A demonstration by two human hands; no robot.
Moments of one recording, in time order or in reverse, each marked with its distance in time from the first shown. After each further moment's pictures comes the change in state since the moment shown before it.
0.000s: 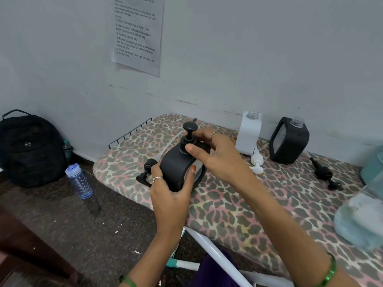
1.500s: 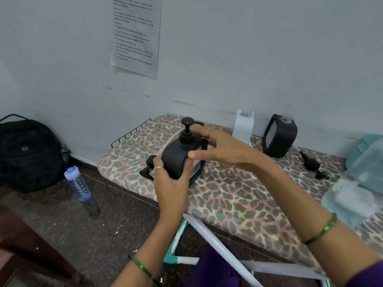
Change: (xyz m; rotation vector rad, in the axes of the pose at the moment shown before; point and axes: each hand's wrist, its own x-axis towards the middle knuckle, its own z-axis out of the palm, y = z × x) left_hand 0.004 0.006 -0.005 -0.087 -0.093 -0.120; right_hand 0.004 0.001 -0.027 -0.121 -0.379 0.026
